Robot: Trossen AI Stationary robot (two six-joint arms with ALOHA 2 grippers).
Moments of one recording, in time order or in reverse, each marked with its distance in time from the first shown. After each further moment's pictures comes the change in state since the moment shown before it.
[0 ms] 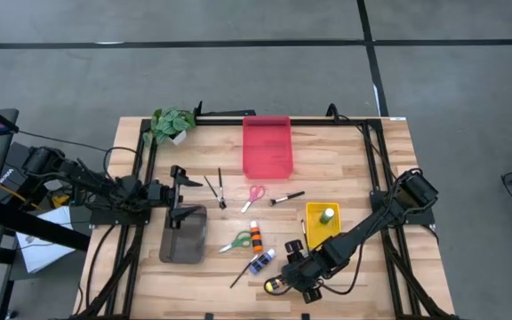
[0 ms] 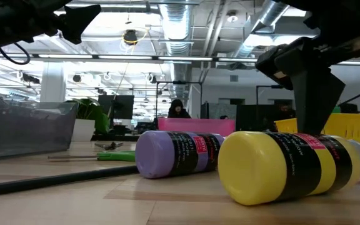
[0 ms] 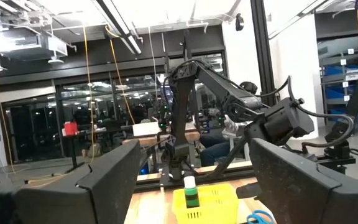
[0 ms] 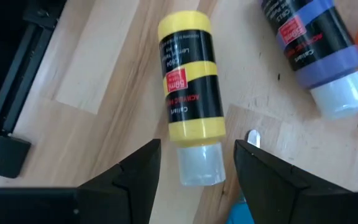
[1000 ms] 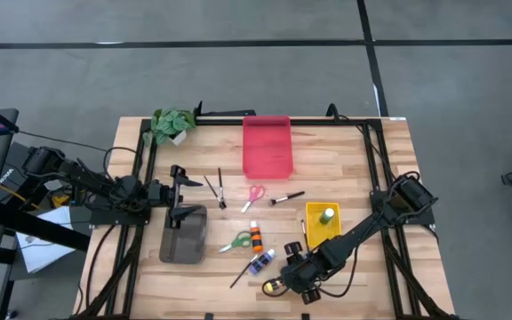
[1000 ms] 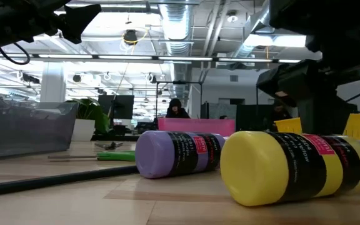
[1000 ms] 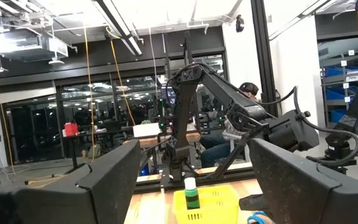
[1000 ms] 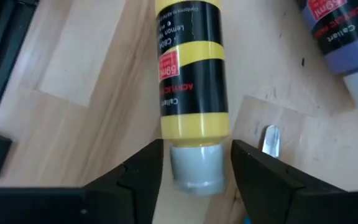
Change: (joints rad) left arm 0.000 0.000 0.001 0.005 0.001 0.000; right arm -0.003 0.056 0.001 0.017 -0.017 0.003
